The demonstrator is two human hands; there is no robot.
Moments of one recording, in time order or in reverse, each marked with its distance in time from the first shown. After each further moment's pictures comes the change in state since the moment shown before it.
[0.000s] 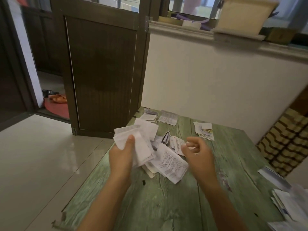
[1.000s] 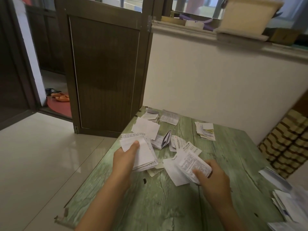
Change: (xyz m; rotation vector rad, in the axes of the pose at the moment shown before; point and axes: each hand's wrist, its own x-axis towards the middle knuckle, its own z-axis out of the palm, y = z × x) left_hand 0.004 -0.007 -0.007 0.073 -0.076 -0.118; right_hand -0.025 0.052 -0.026 -0.173 -0.018 0.071
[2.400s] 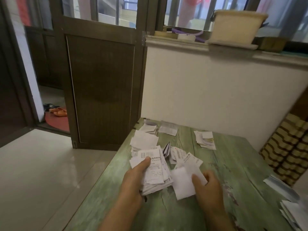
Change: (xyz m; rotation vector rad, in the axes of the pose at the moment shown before) left_hand -0.005 -0.007 0.011 -0.238 -0.249 -0.306; right_hand 0.009 -0.002 0.028 0.131 0.057 0.203
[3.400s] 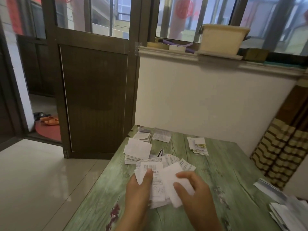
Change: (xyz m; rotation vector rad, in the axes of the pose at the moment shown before) left_hand -0.017 -0.019 0.021 0.292 0.096 0.295; right_hand -0.040 -0.047 -0.015 0.134 -0.183 -0.233
